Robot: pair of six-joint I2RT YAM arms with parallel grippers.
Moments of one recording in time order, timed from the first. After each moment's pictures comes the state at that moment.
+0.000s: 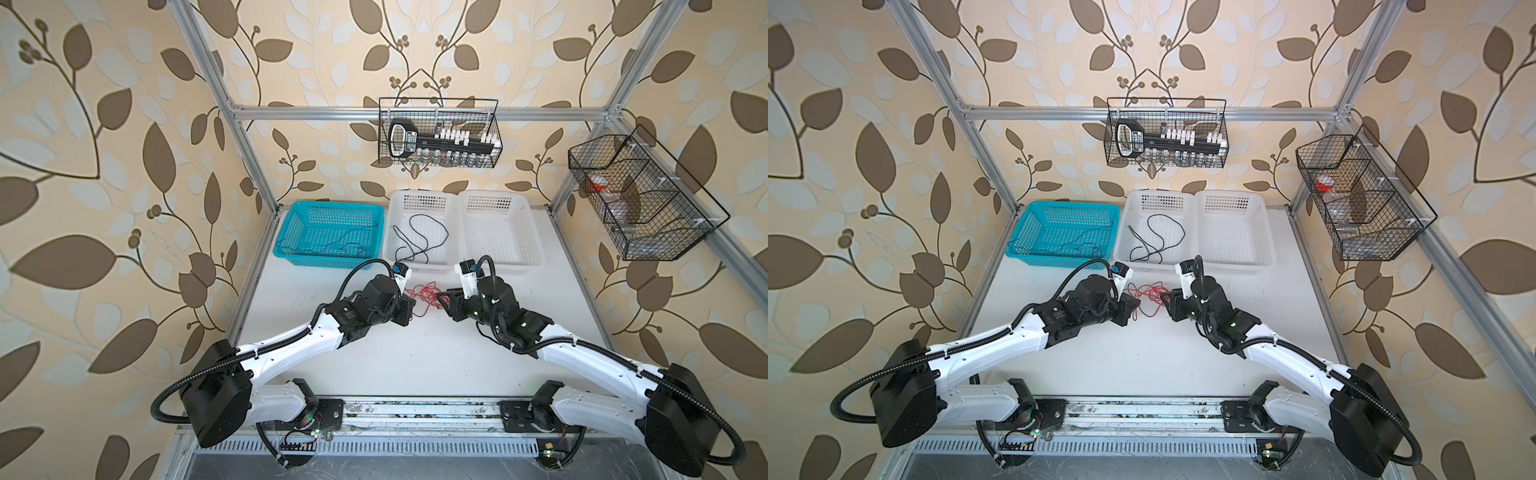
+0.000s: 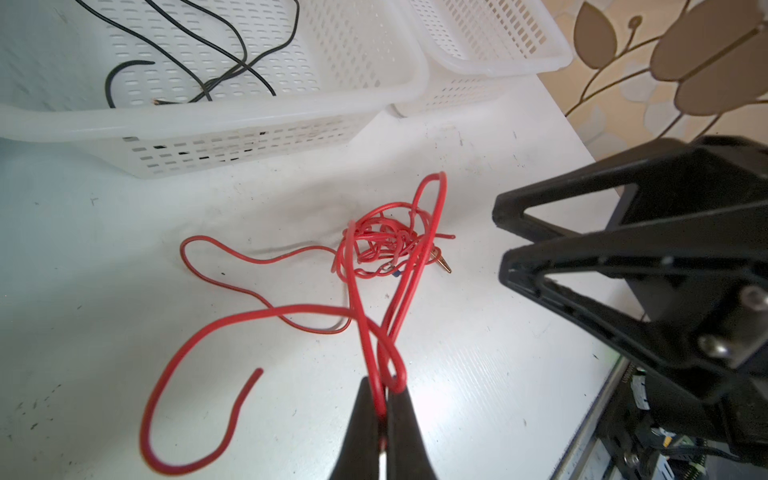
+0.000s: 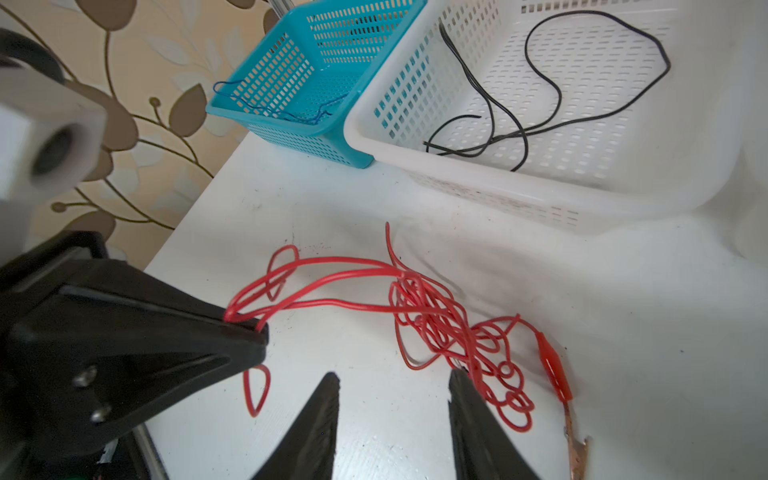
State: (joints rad) left arm -0.80 1.24 0.75 -0.14 0.08 -0.45; right arm 0.67 1.12 0.62 0.02 -0.04 0.42
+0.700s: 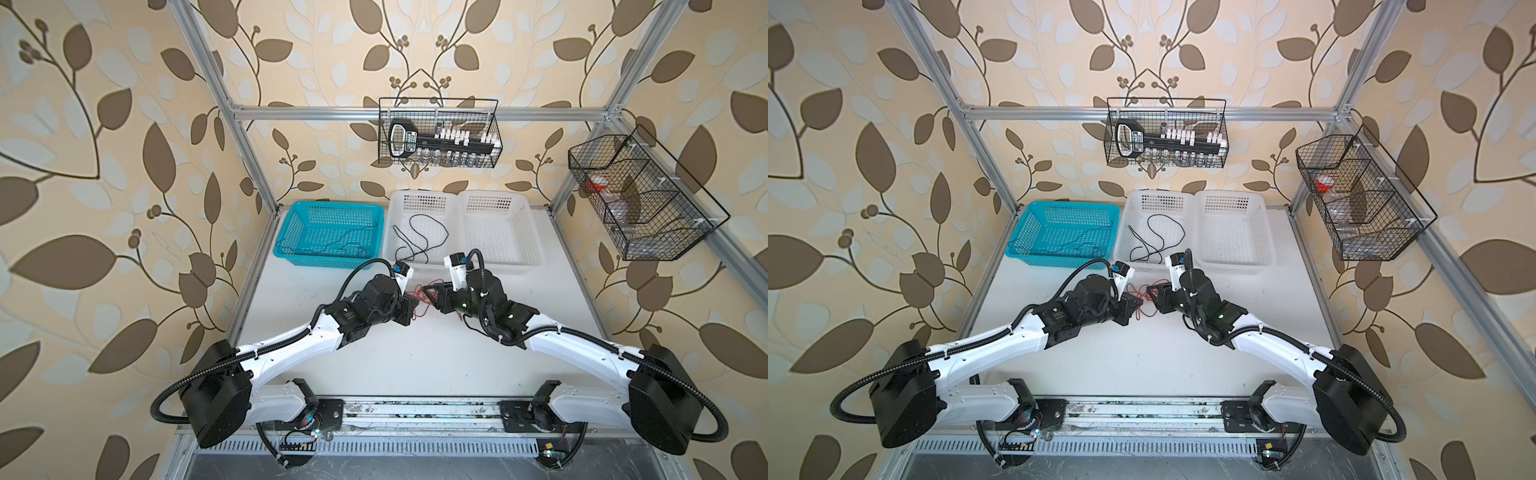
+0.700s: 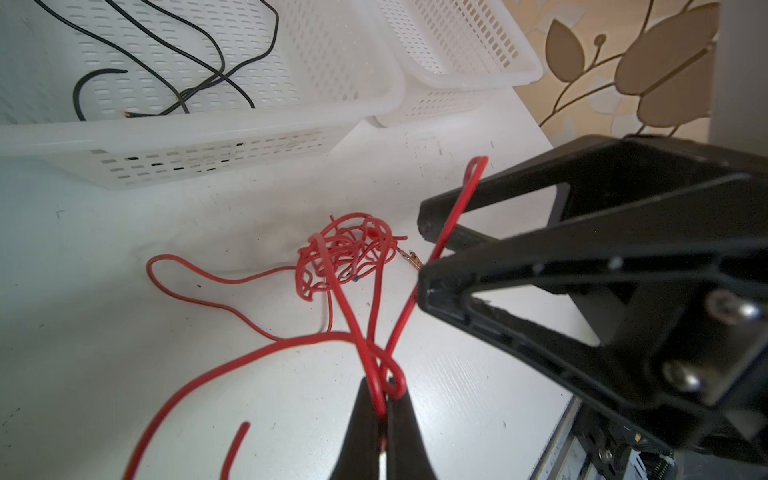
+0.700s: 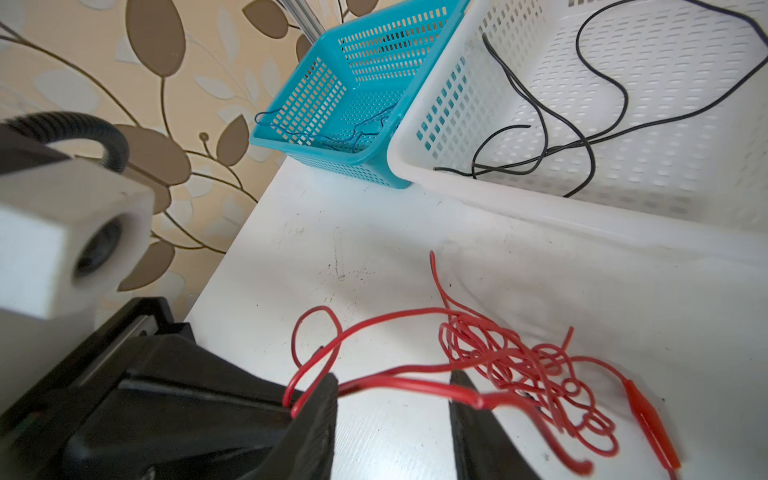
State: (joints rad) left arm -0.80 1.24 0.75 -0.09 0.11 -0.47; right arm 0.70 1.25 0.70 0.10 -0.06 0.54
